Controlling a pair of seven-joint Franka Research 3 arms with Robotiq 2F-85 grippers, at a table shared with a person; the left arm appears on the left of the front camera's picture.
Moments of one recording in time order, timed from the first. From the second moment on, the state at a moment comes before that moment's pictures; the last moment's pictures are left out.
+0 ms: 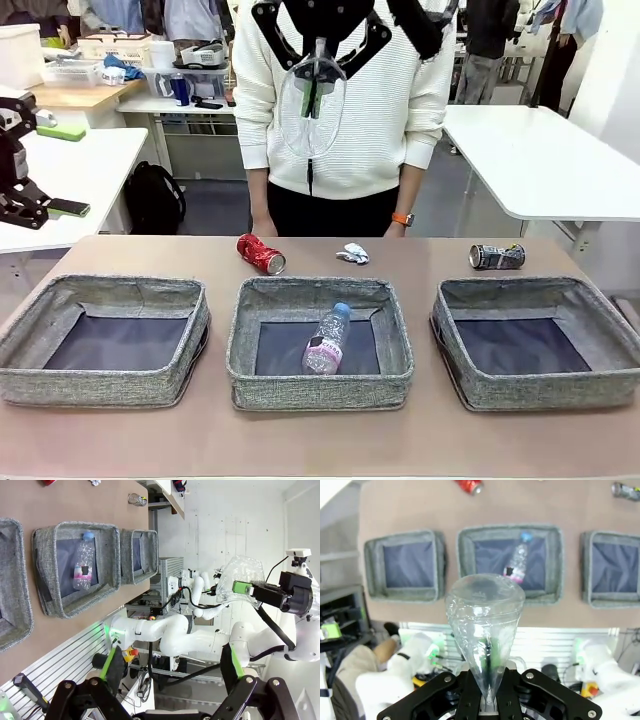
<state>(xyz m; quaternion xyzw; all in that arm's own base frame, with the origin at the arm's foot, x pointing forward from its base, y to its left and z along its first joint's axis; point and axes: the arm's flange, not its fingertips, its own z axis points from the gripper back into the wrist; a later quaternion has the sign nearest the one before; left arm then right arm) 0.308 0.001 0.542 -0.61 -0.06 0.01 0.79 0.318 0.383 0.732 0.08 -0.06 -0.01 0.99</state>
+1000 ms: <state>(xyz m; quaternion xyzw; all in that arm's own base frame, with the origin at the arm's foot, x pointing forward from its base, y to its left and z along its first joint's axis) 0.308 0.001 0.542 -0.61 -0.06 0.01 0.79 0.317 0.384 0.732 0.08 -0.06 -0.01 0.99</state>
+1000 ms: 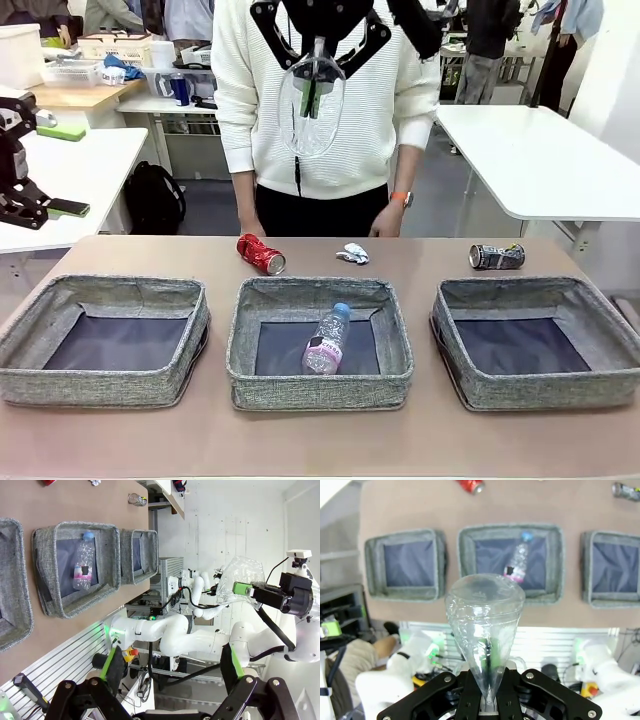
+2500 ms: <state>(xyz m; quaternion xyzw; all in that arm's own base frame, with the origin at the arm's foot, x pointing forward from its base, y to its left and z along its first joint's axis) 0.308 0.001 0.542 -0.61 -0.06 0.01 0.79 0.319 0.396 0.709 0.08 -0.05 0.02 1.00</state>
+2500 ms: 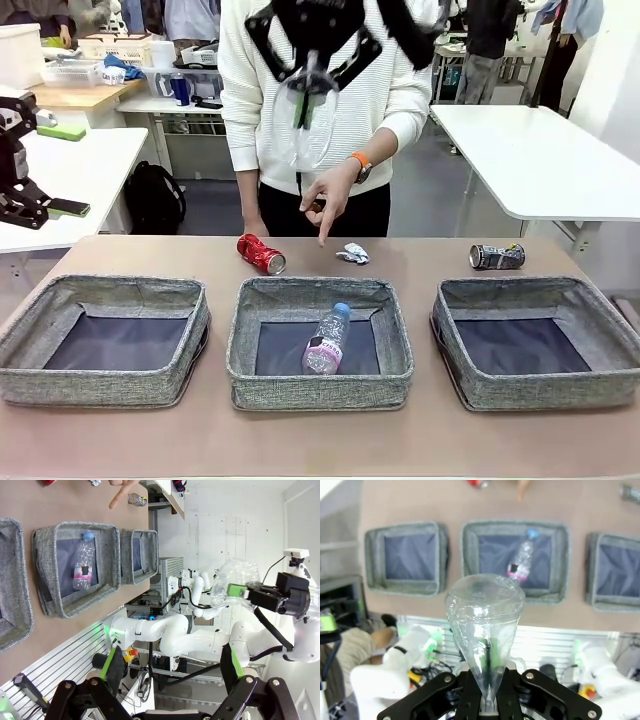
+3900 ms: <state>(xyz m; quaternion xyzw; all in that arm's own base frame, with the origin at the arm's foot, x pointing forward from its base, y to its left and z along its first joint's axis) 0.308 0.001 0.542 -0.61 -0.06 0.01 0.79 0.353 0.404 0.458 0.15 0.00 0.09 0.98</state>
